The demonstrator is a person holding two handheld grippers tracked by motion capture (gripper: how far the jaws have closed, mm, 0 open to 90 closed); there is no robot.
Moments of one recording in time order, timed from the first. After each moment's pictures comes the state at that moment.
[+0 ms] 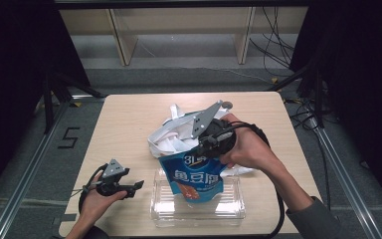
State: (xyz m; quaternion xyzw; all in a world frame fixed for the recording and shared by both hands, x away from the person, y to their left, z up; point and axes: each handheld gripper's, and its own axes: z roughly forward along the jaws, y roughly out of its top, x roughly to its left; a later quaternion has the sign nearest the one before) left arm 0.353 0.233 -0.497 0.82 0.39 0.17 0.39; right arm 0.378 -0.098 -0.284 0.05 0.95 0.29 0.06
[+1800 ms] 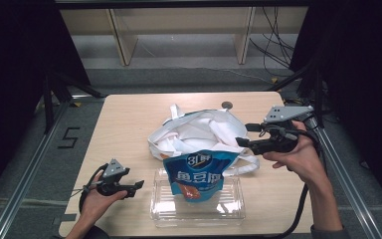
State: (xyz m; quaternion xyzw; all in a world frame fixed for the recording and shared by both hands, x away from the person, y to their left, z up) left arm 0.353 0.231 -0.498 0.81 0.40 0.17 0.39; right arm 0.387 -0.238 -0.318 0.27 0.84 0.45 0.16
